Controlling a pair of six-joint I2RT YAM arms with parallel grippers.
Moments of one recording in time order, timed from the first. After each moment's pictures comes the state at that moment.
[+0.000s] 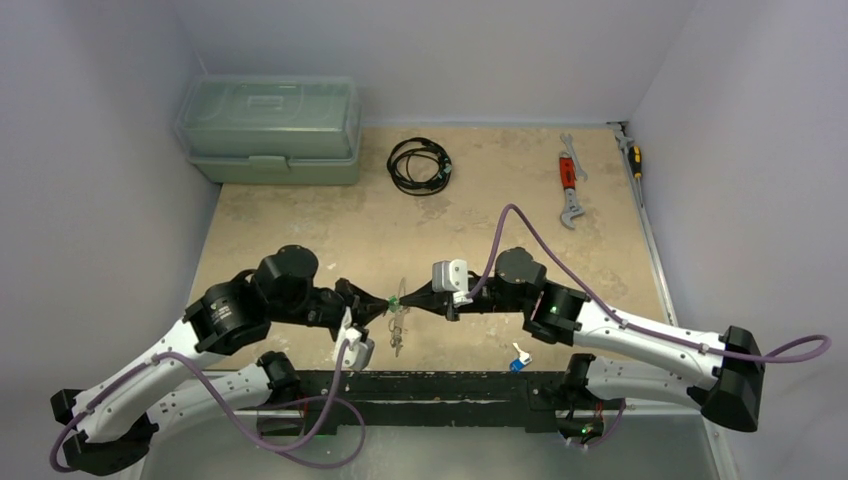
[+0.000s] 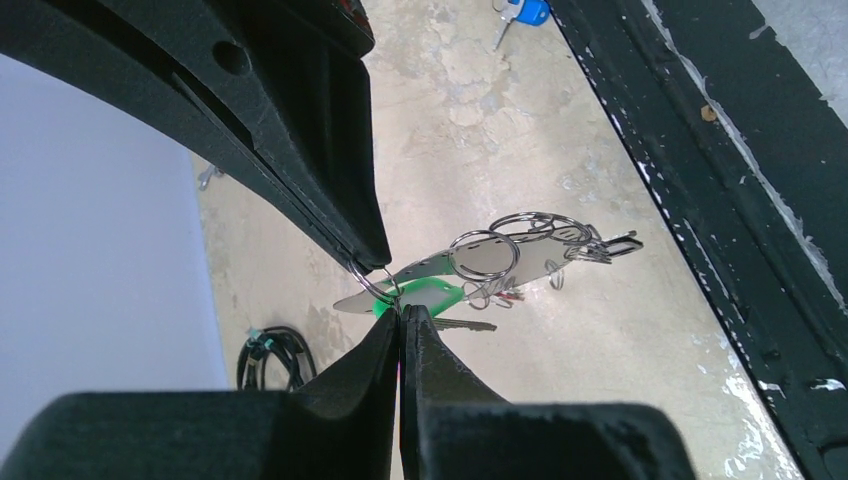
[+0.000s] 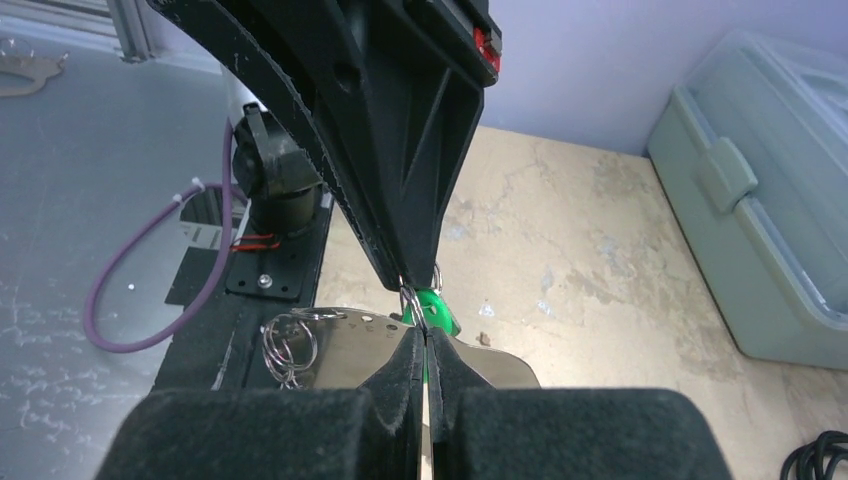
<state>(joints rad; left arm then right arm) -0.94 0.71 0.97 -0.81 0.49 1.09 1.08 1.01 0.73 0.18 -0.44 -0.26</state>
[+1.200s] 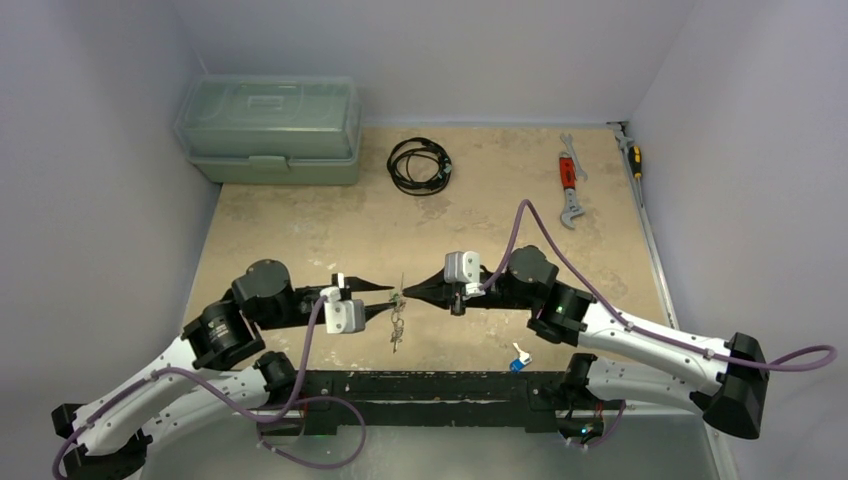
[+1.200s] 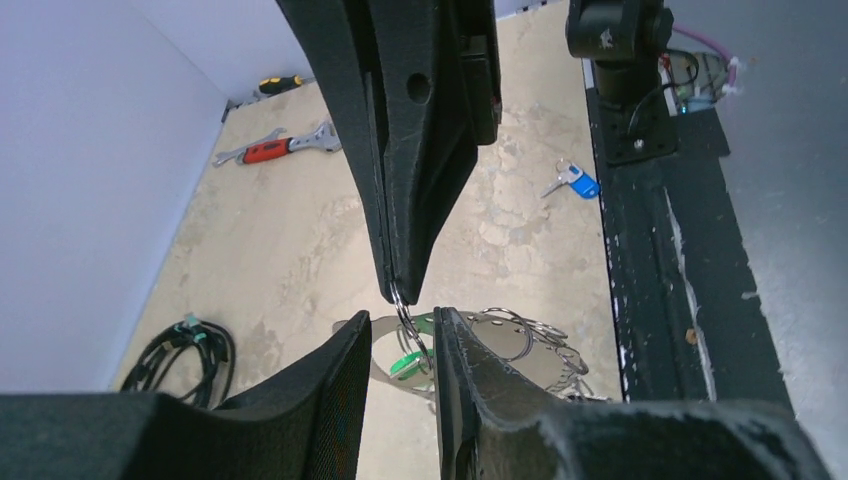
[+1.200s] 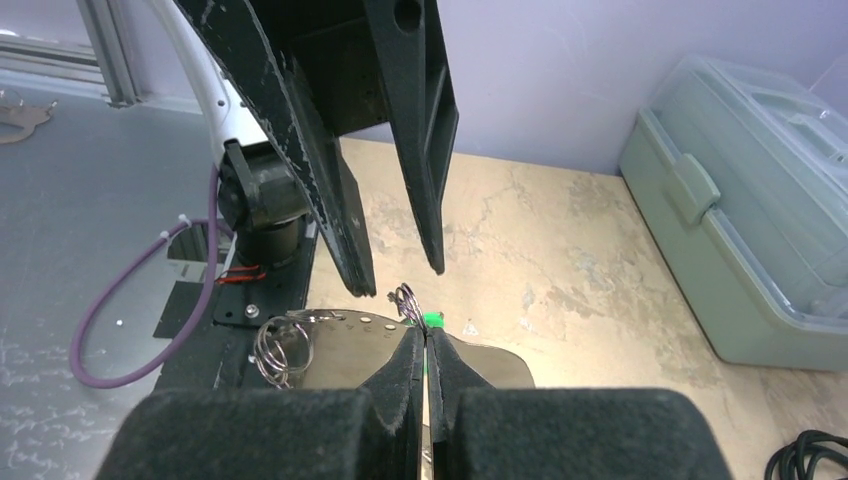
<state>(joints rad) -0.94 0.57 0.80 -0.41 0.43 0.52 1.05 0.97 0.71 0.26 -0.44 -0.21</state>
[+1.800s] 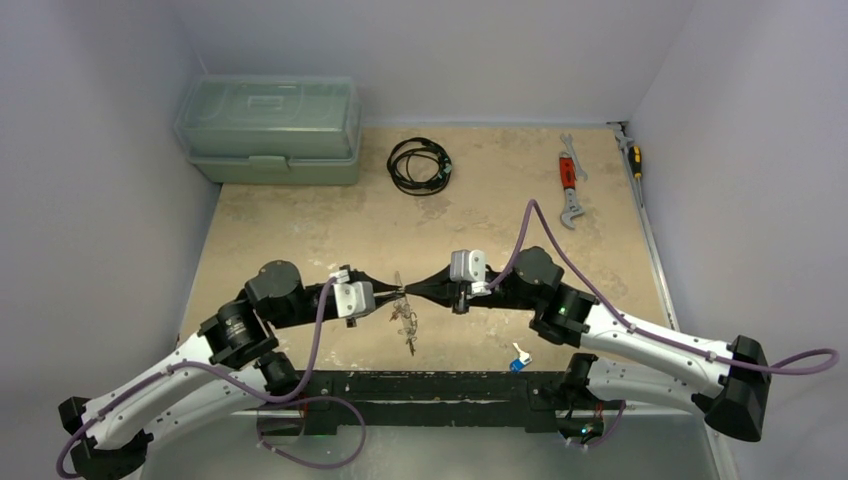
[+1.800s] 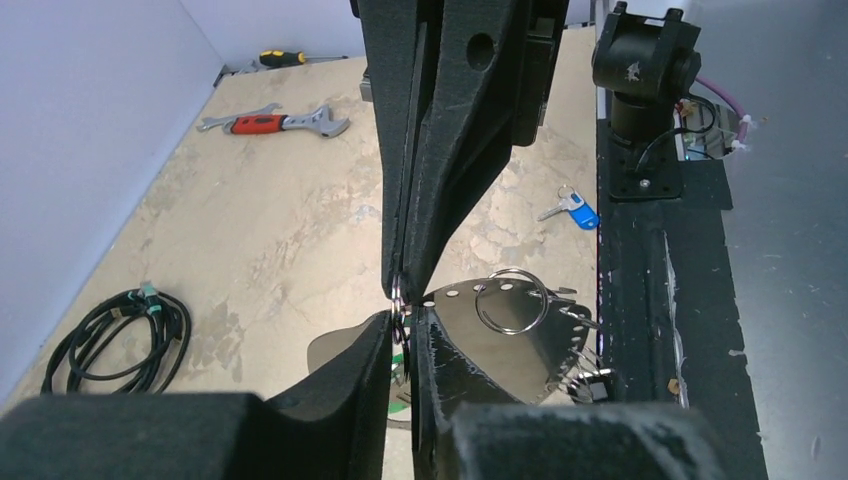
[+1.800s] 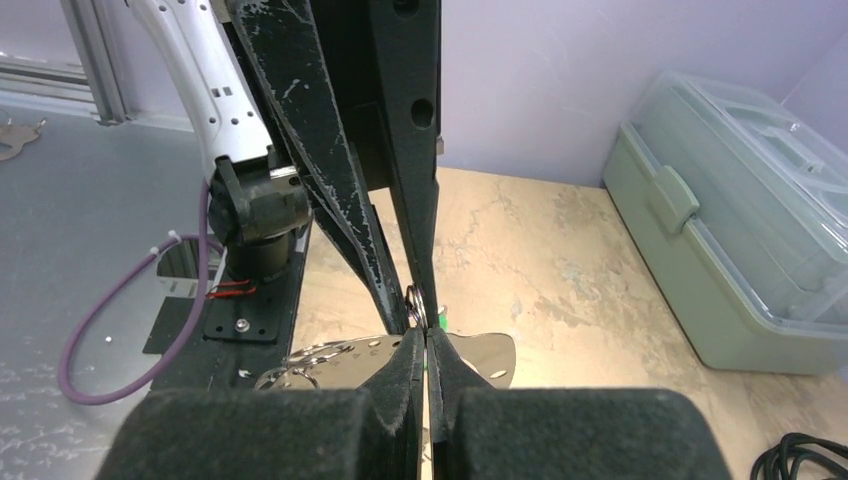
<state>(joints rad) -0.94 0.58 0.71 -0.24 0.36 0.31 1.05 0.95 0.70 0.30 -0.44 -0.19</state>
